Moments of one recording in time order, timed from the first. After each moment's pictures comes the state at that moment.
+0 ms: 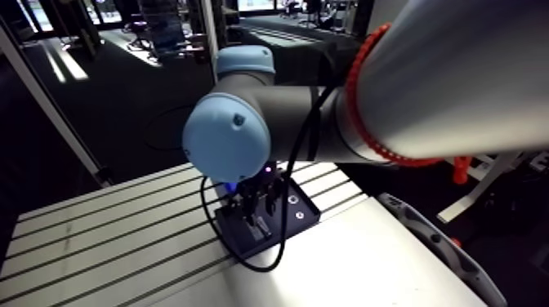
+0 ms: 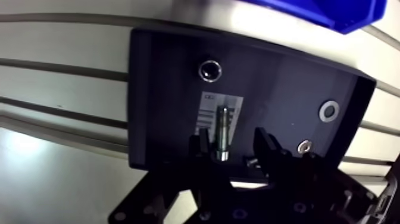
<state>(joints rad) -0.51 -1.32 2.10 -2.23 -1.62 -2.27</state>
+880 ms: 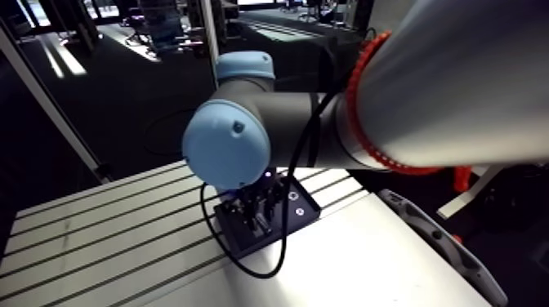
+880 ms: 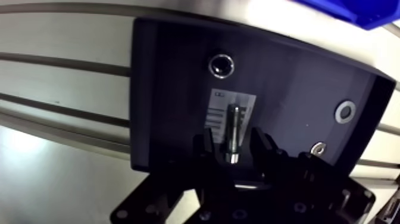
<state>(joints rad) -0.51 -1.30 2.11 -2.23 -1.62 -2.27</state>
